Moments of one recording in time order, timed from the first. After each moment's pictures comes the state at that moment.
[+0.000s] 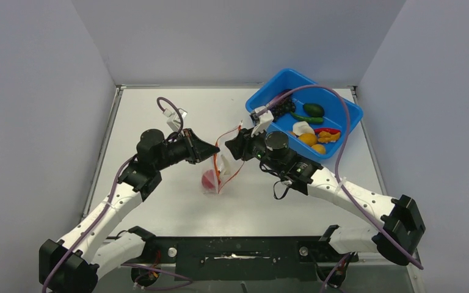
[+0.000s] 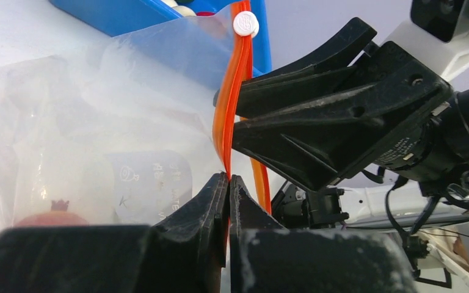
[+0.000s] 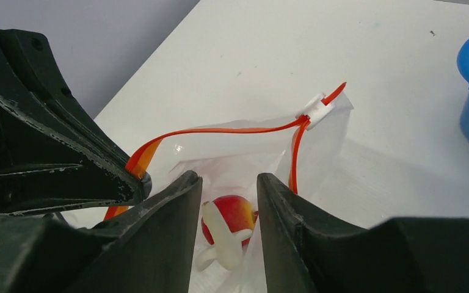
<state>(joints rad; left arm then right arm) -0.47 0.98 0.76 0.05 0.49 -0.78 0.85 1.25 0.92 0.14 0.10 0.38</state>
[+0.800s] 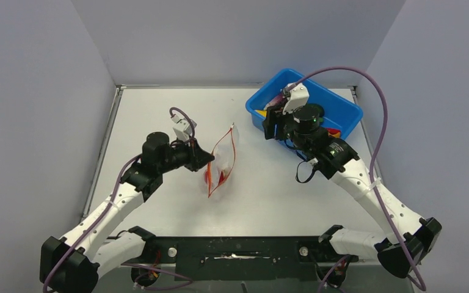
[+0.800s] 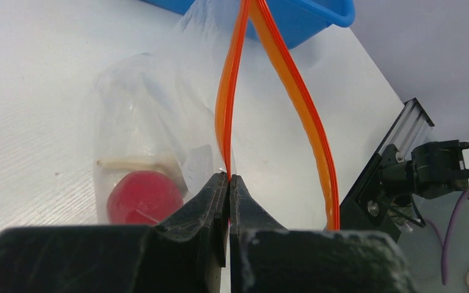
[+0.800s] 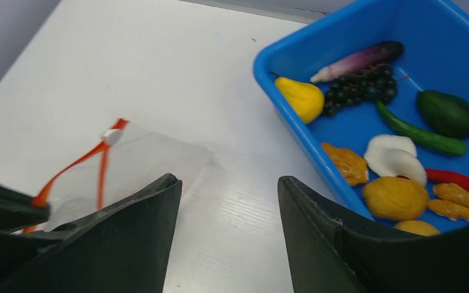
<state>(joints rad) -0.47 1.00 0.73 -0.06 0.44 -0.40 0.67 1.14 1.22 -0.40 0.22 0.22</state>
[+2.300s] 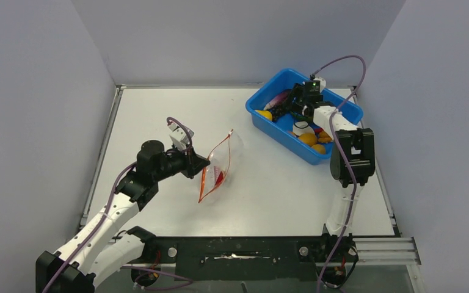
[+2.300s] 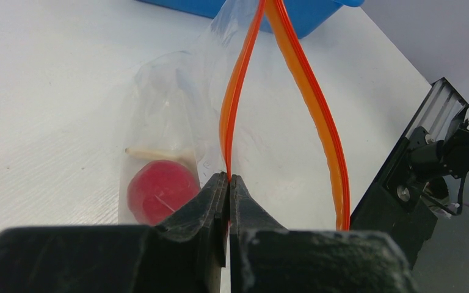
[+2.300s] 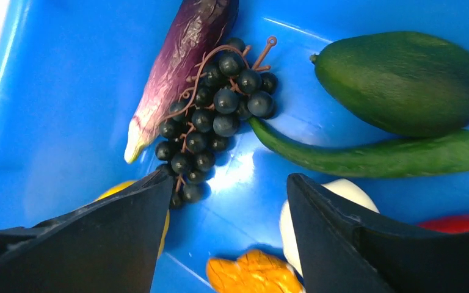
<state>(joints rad) -0.47 0.89 0.65 -0.09 0.43 -0.28 0.10 2.01 1.54 -0.18 0.08 0.48</state>
